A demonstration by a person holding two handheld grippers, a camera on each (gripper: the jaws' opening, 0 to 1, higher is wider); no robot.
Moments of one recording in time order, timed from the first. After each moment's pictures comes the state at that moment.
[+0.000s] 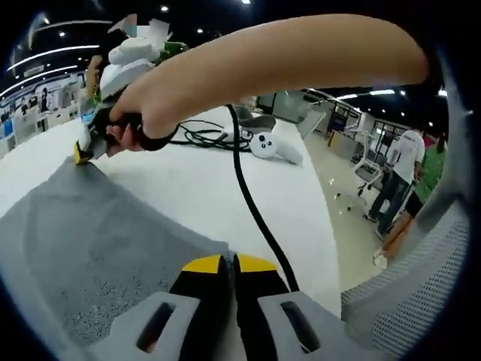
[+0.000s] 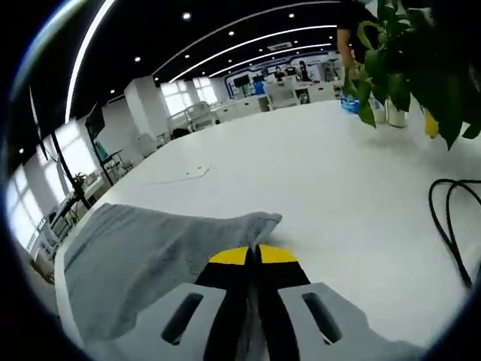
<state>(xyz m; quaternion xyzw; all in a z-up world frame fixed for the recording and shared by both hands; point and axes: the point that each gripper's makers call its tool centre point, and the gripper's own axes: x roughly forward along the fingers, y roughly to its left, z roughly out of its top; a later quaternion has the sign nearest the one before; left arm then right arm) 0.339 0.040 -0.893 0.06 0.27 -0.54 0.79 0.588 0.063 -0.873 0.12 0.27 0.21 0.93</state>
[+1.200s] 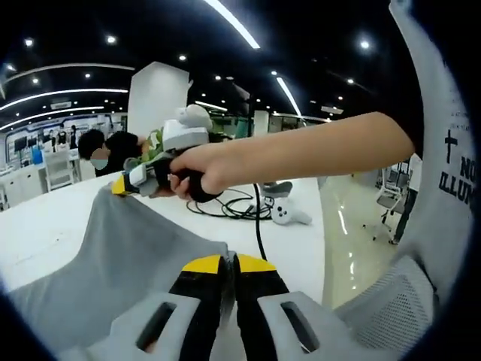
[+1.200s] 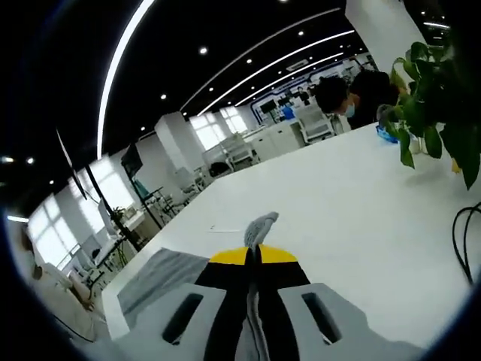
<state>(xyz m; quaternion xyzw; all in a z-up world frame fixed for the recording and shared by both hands) 0.347 0.117 -0.747 0.05 0.13 -0.48 0.86 0.574 0.125 -0.746 0.19 0.20 0.28 0.92</state>
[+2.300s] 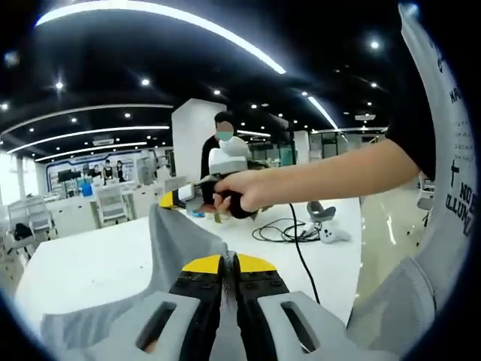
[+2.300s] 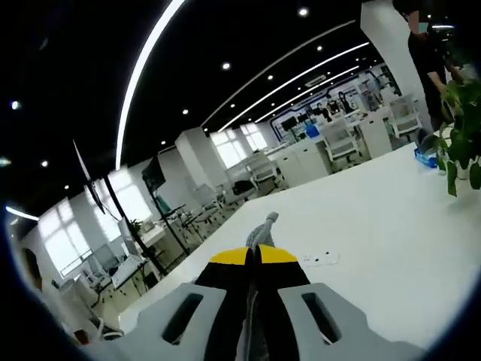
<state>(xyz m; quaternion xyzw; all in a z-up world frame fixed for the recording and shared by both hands) 0.347 0.262 -0.655 0.07 0.04 -0.35 0.93 0.574 0.240 -0.654 0.20 0.14 0.33 0.91</state>
